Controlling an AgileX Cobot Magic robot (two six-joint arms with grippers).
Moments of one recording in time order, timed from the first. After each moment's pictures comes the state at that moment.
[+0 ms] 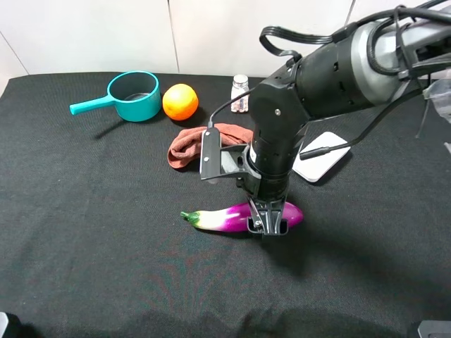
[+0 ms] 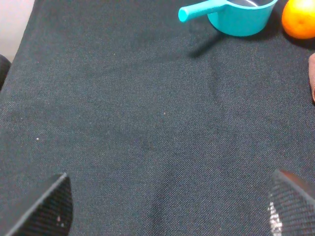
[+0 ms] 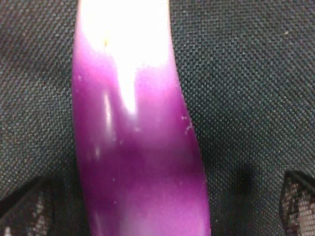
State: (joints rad) left arm 0.03 -0.01 -0.49 0.06 1.06 -0.07; right arm 0.87 1.91 -1.01 0.00 0.72 -0.68
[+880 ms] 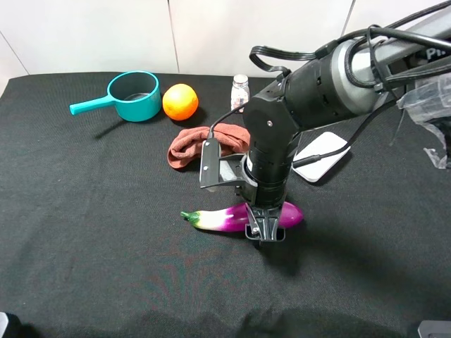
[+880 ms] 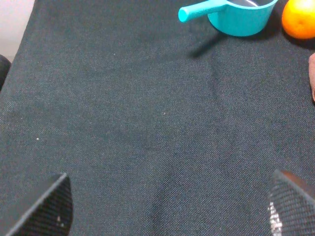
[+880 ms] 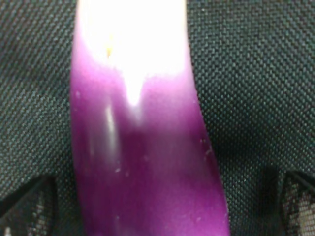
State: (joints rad) left arm 0.03 -0.01 -0.49 0.06 1.06 -0.07; right arm 0.87 1.96 -1.01 0.02 0.70 -0.68
